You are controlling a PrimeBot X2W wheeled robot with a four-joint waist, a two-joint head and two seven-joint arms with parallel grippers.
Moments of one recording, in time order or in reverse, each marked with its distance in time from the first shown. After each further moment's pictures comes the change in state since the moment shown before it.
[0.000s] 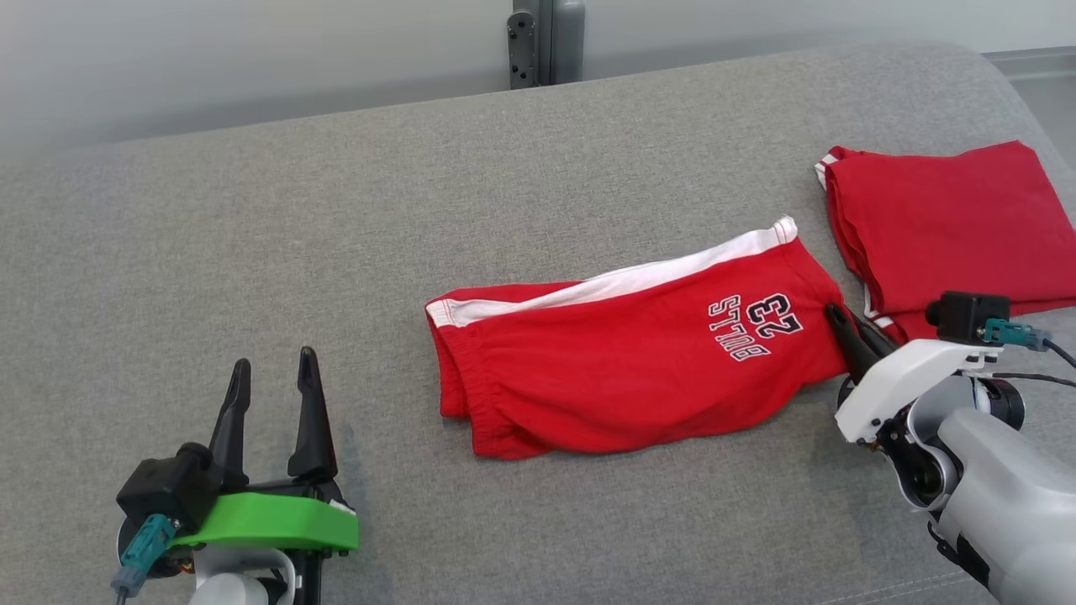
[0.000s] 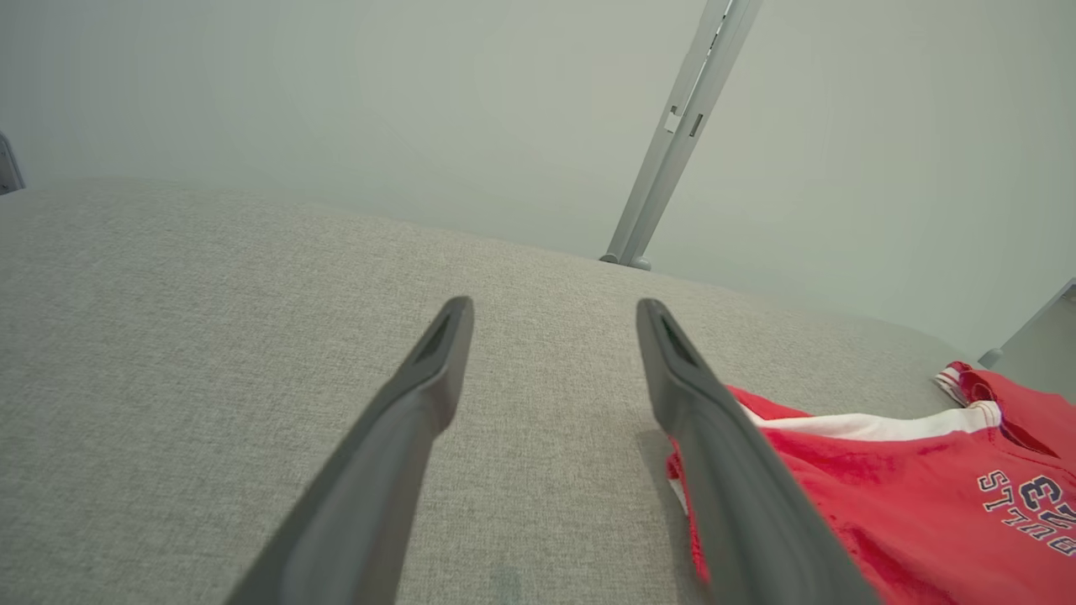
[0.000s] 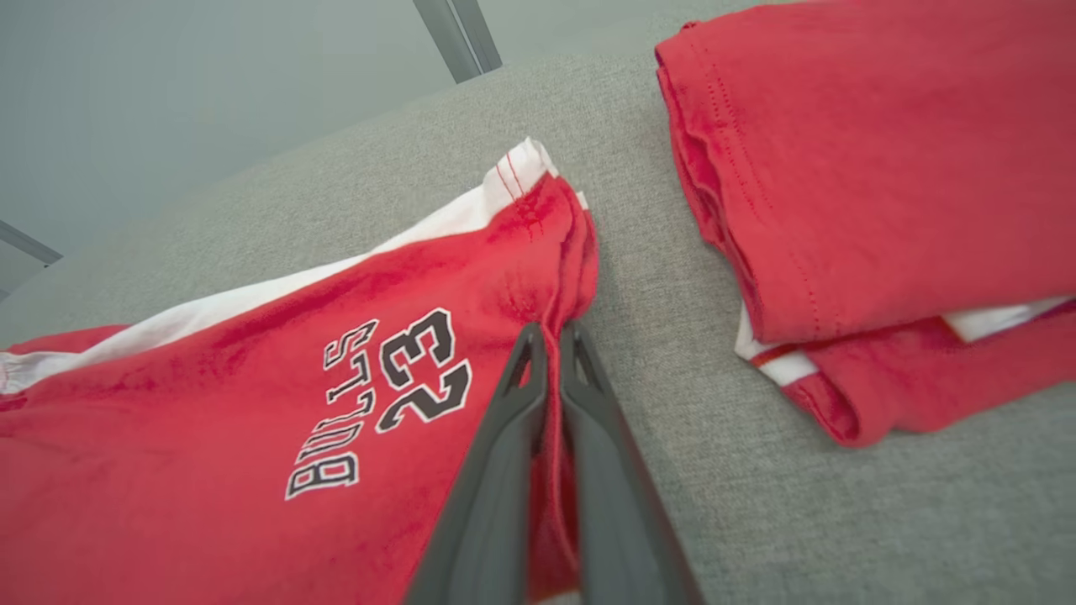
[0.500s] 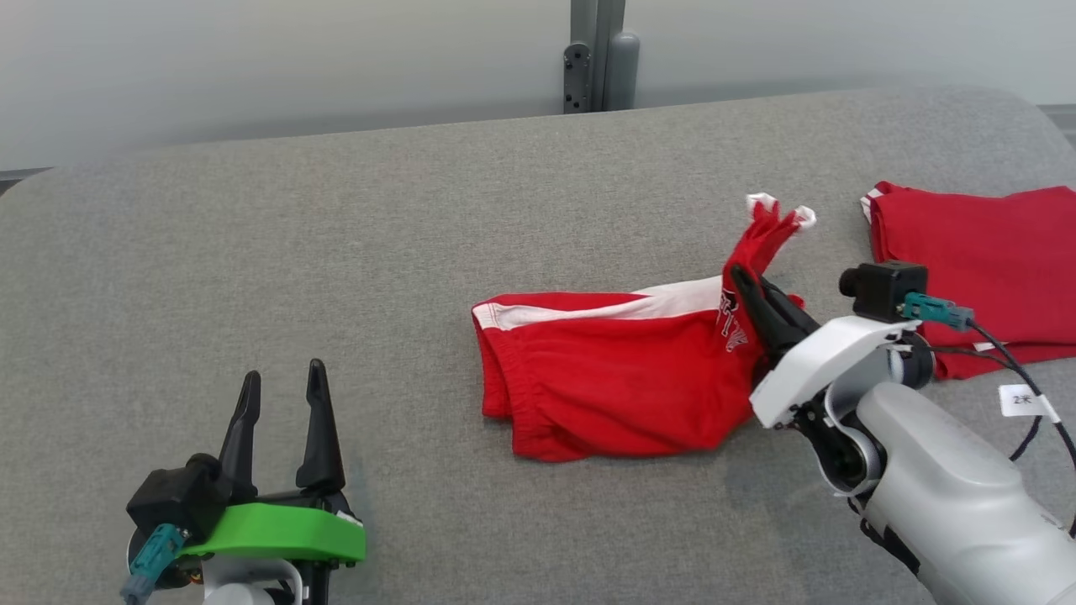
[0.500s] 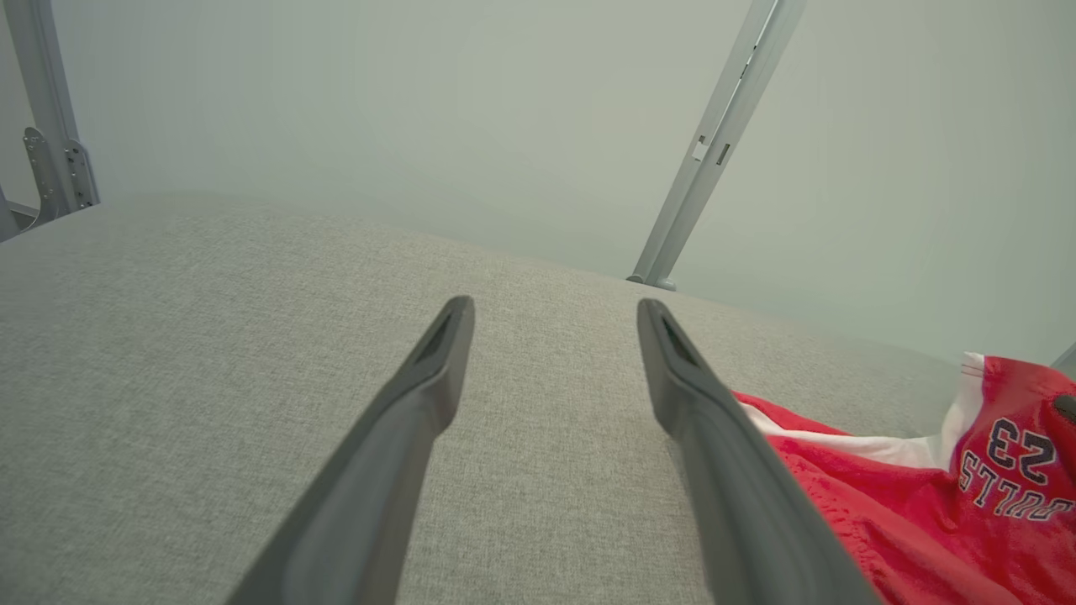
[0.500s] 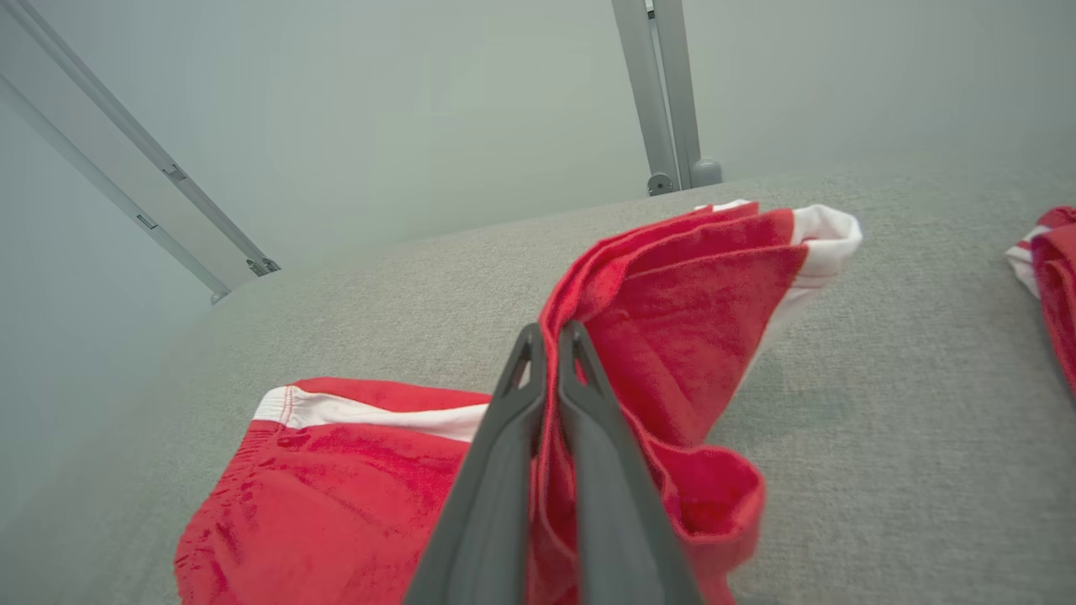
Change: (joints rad) left arm 0.016 -0.016 0.004 0.011 0.007 -0.016 0.000; right arm 0.004 0.093 -0.068 -0.175 -0.162 0.000 0.001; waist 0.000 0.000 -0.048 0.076
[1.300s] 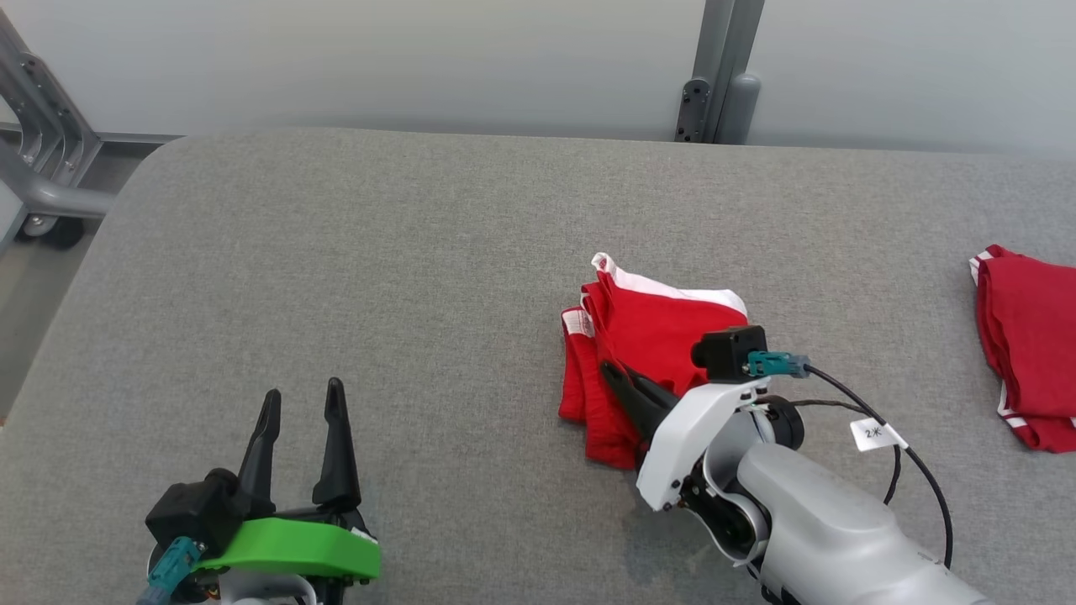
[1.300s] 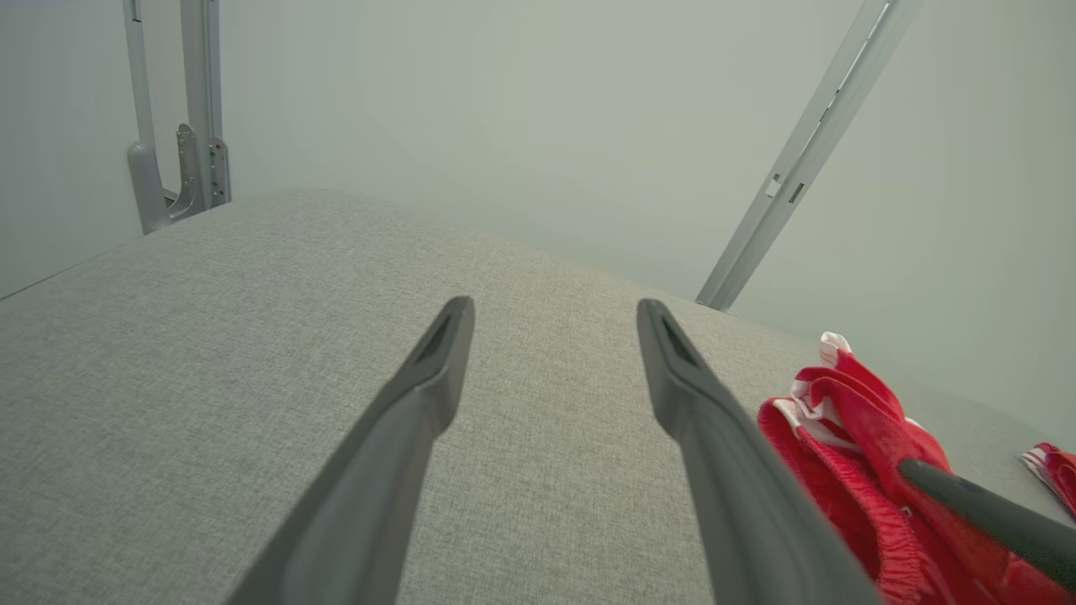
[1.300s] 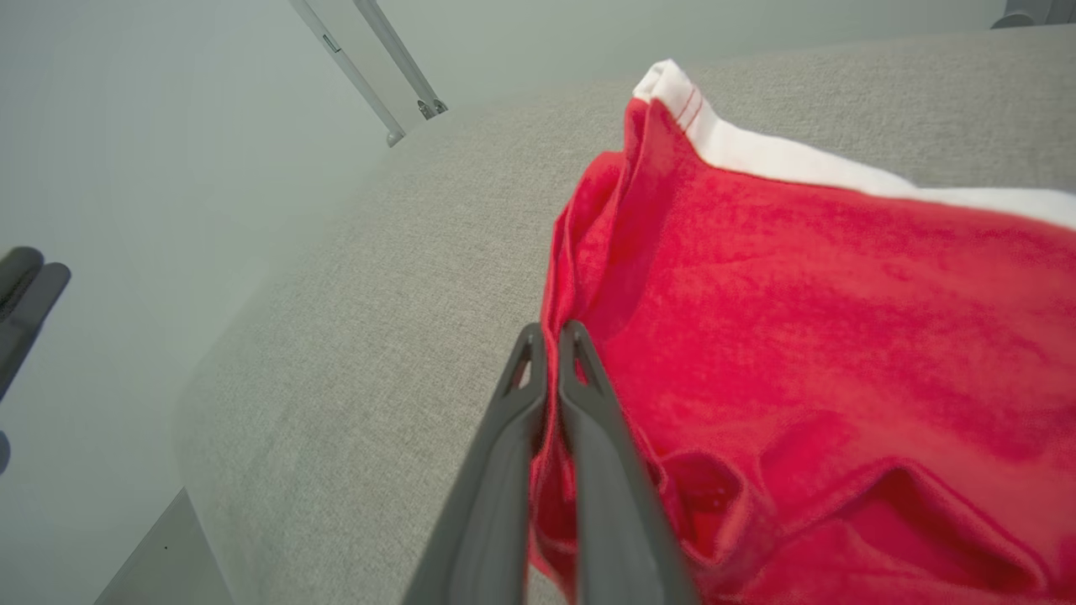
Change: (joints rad) left arm 0.027 -0.021 -0.011 0.016 -0.009 -0.017 0.000; right arm 0.007 0.199 0.159 0.086 0.004 0.000 0.086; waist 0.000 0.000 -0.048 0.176
